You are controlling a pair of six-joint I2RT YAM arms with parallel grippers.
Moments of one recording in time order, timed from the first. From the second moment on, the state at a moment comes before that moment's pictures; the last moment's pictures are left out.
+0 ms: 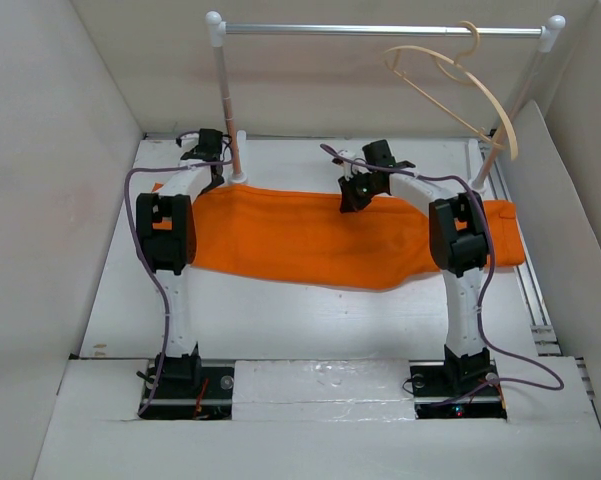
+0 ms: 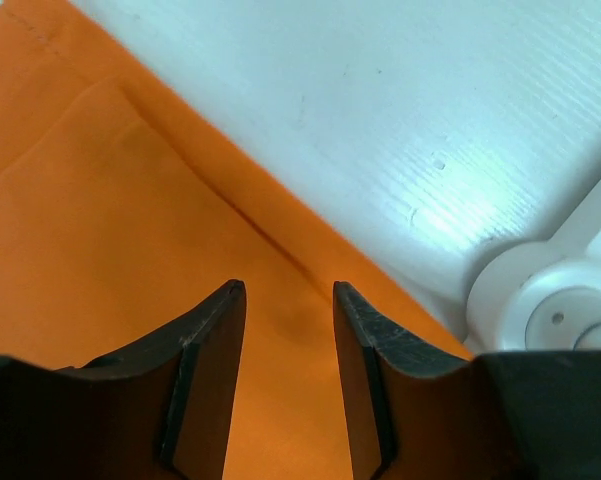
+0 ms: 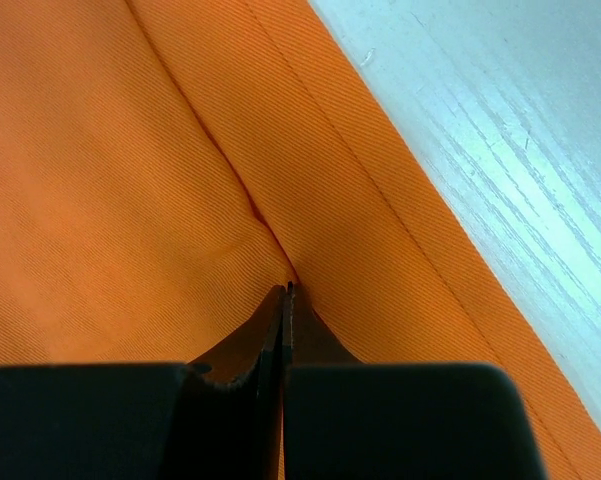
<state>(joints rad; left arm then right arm) -0.09 2.19 1.75 -0.53 -0.47 -0.57 0.32 2.23 1.73 -0.48 -0.52 -0.30</state>
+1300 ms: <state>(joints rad) -0.09 2.08 1.65 -0.52 -0.55 -0.59 0.32 2.19 1.72 -0.47 -0.50 -0.31</state>
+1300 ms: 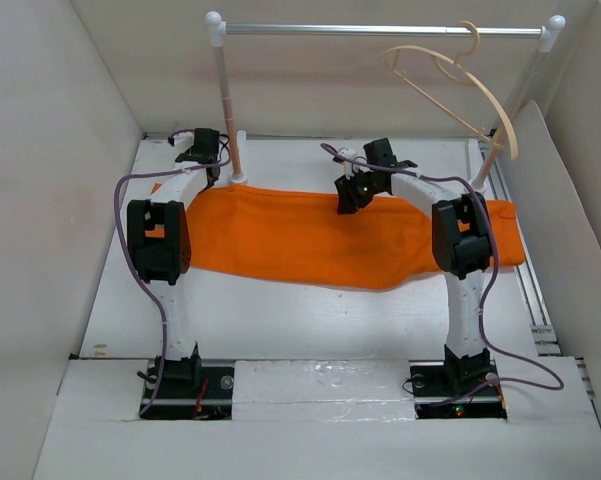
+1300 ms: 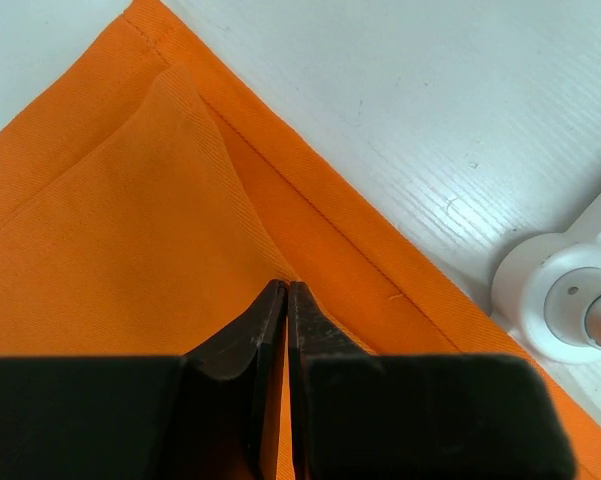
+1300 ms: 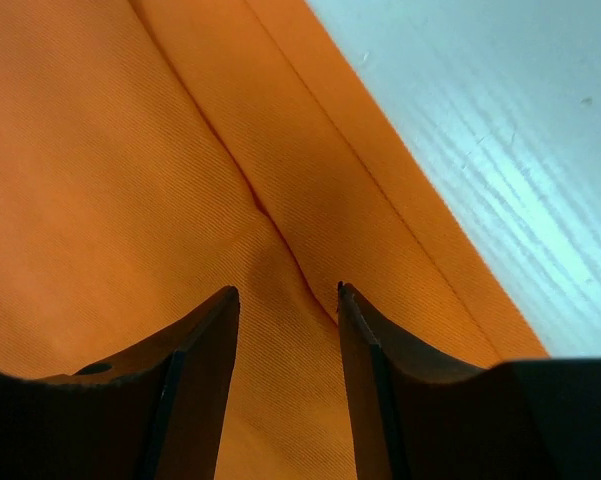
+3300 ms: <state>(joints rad) -0.09 2.14 1.78 -0.49 -0.65 -0.57 0.29 2.24 1.80 -0.38 -0.36 -0.17</state>
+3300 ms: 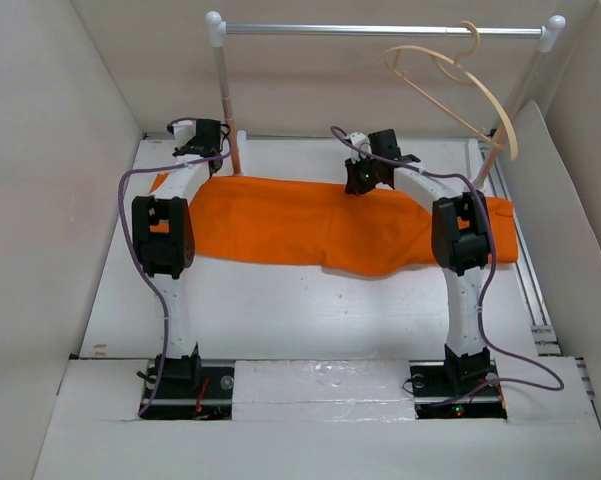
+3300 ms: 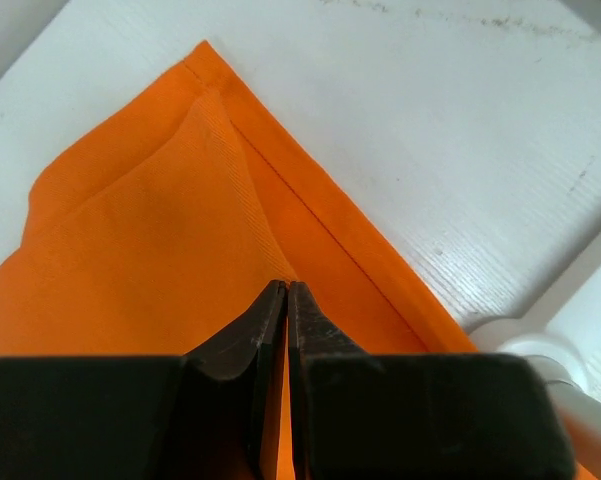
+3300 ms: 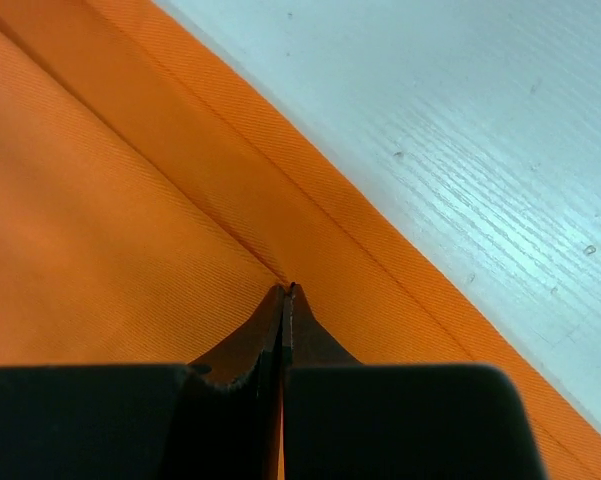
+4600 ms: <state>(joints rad) 0.19 1.80 1.10 -0.27 0.00 -0.82 0.49 1.75 0.97 -0.08 -0.08 0.01</state>
